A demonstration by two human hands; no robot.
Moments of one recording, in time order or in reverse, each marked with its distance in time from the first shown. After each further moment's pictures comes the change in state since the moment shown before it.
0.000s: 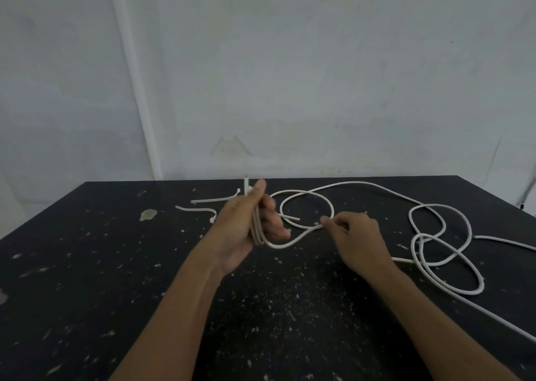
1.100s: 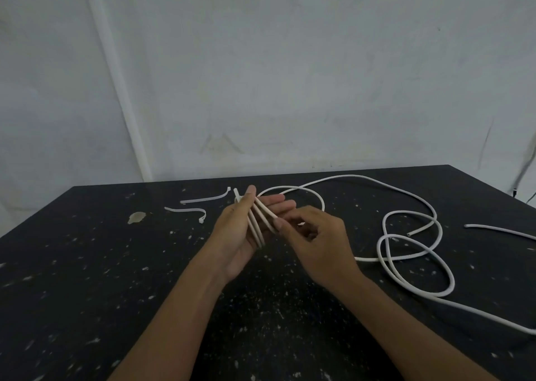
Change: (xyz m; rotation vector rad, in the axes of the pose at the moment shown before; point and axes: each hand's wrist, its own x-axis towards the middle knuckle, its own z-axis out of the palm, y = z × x) left_hand 0.015 -0.025 0.015 -0.119 0.055 -0.066; right_hand -0.028 -0.026 0.027 0.338 0.115 -0.430
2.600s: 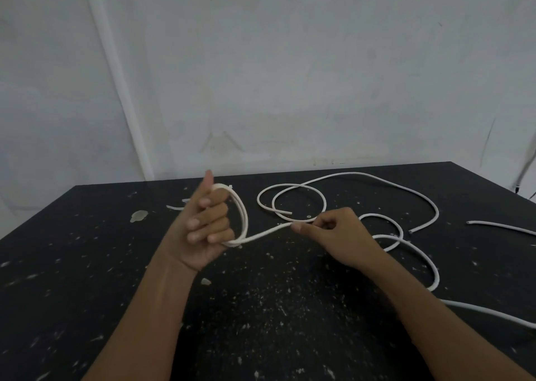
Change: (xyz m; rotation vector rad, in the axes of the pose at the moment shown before) left_hand -0.002 0.028 -0.064 -0.525 -0.673 -0.167; right_hand 0.013 0.025 -0.036 -0.061 -0.229 0.469
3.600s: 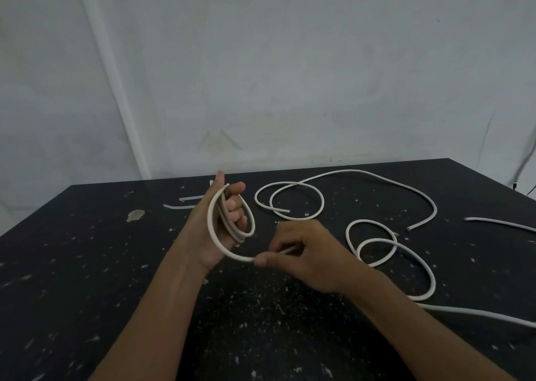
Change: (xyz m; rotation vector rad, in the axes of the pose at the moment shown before) left_hand 0.023 -0.018 0.014 0.205 0.548 0.232; right_hand -0.023 -0.027 0.028 -0.028 -0.242 -0.541
